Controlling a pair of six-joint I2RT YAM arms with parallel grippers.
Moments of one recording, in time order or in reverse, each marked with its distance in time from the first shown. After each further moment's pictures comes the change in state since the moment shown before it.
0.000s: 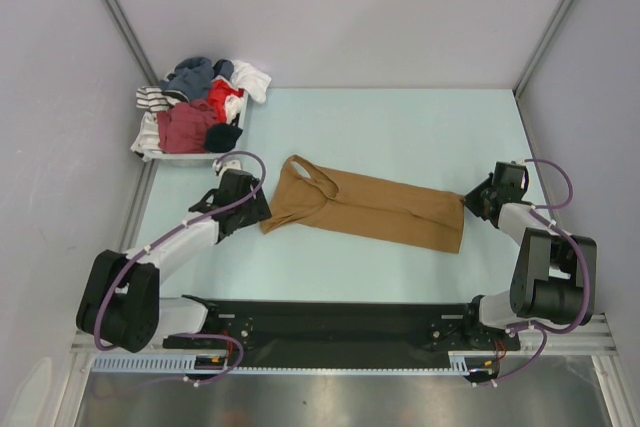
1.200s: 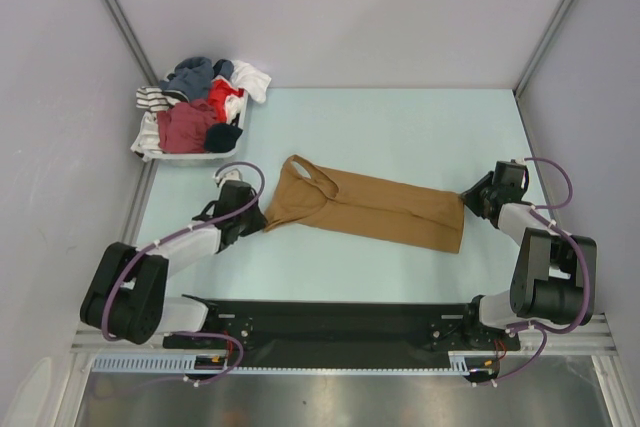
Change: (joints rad) left arm 0.023 0.028 -0.151 0.235 0.102 -0.079; right arm 0.000 0.000 -0.003 0.027 -0.021 0.000
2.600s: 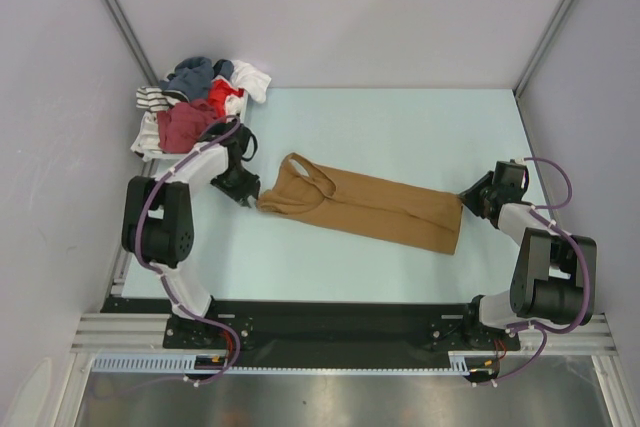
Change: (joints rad) left arm 0.130 0.472 0.762 -0.824 -0.012 -0.488; right arm 0.000 0.000 -0.001 0.003 -0.019 0.001
